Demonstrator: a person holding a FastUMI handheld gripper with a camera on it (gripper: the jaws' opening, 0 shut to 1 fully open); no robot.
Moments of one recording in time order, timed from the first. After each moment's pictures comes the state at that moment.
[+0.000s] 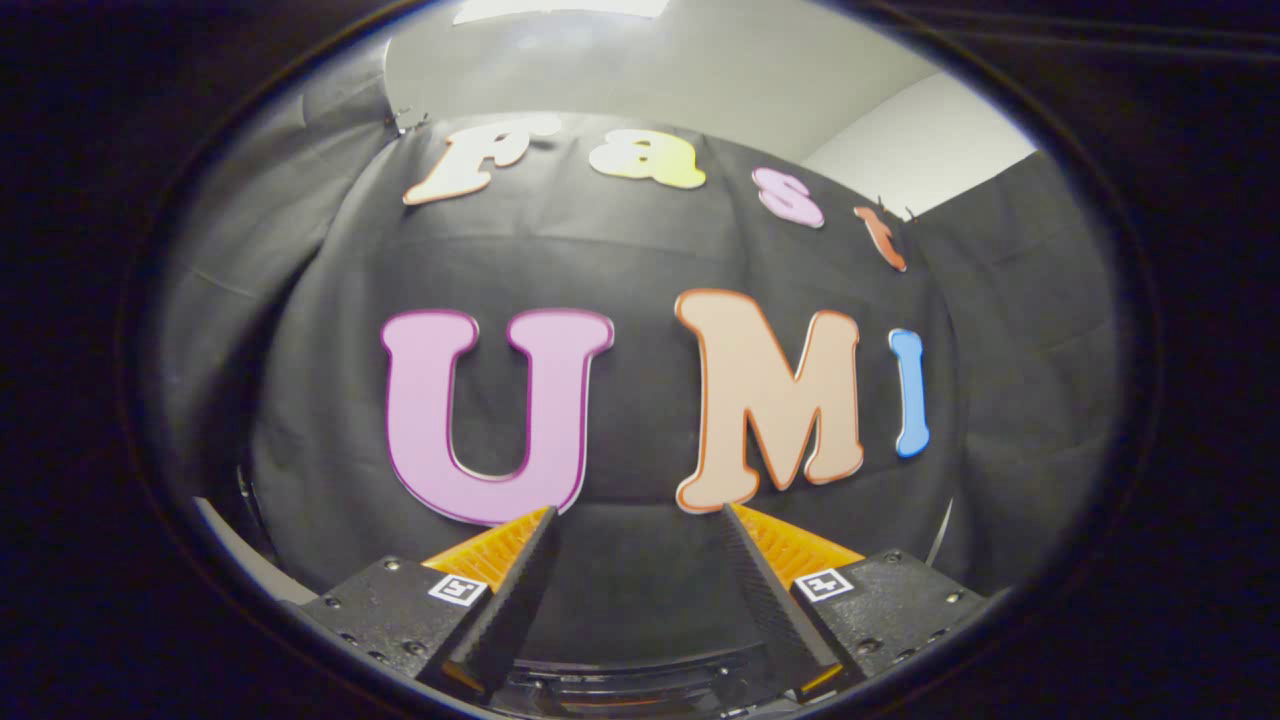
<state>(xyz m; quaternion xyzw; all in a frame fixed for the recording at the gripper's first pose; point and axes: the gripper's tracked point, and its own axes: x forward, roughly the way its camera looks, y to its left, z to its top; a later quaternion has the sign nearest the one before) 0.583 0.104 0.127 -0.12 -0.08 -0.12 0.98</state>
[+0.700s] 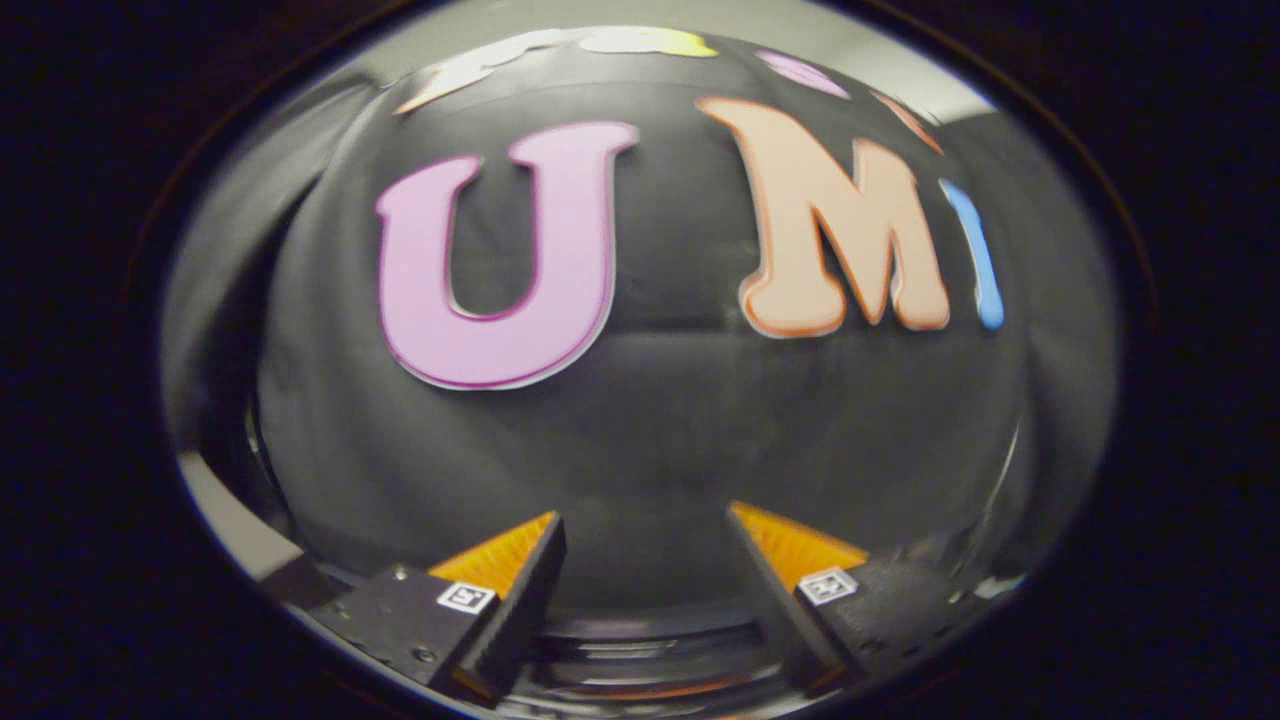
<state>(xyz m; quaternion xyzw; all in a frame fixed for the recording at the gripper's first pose) 0.624 0.095 -0.004 -0.11 0.04 -0.05 0.99</state>
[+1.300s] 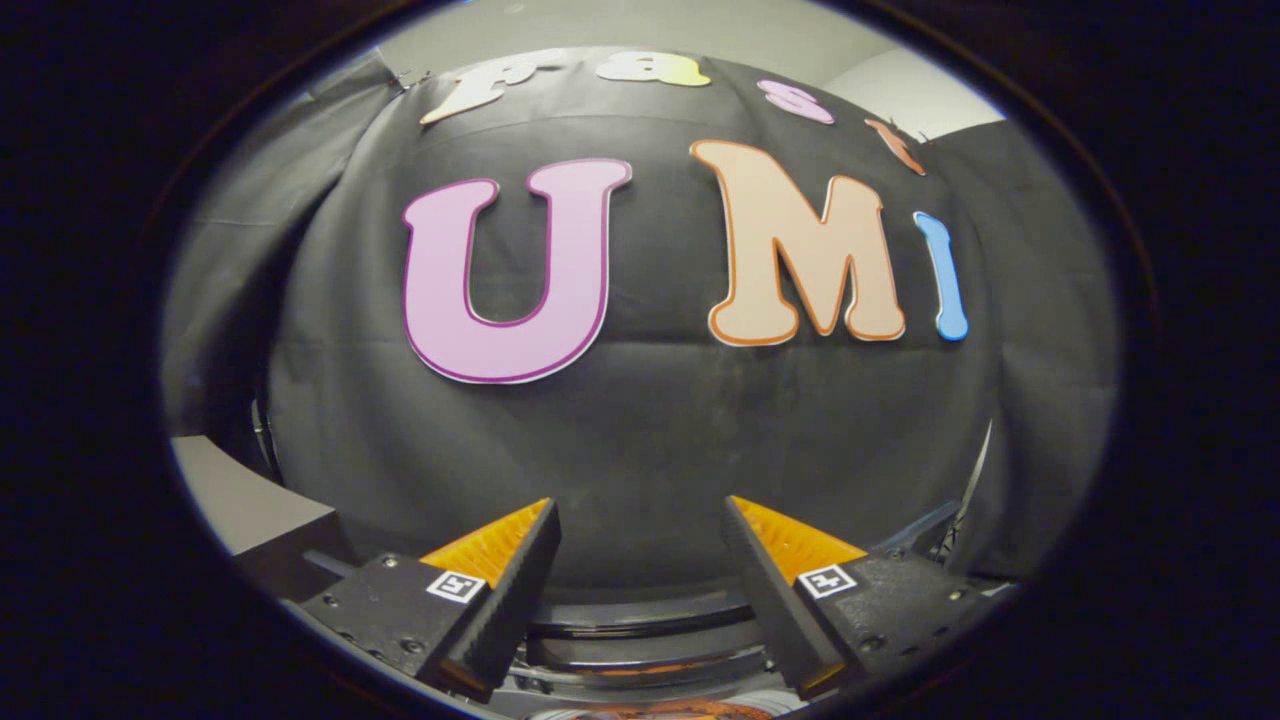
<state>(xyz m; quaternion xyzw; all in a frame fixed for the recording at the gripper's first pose) 0.620 0.093 0.001 -0.09 0.00 -0.08 0.99</state>
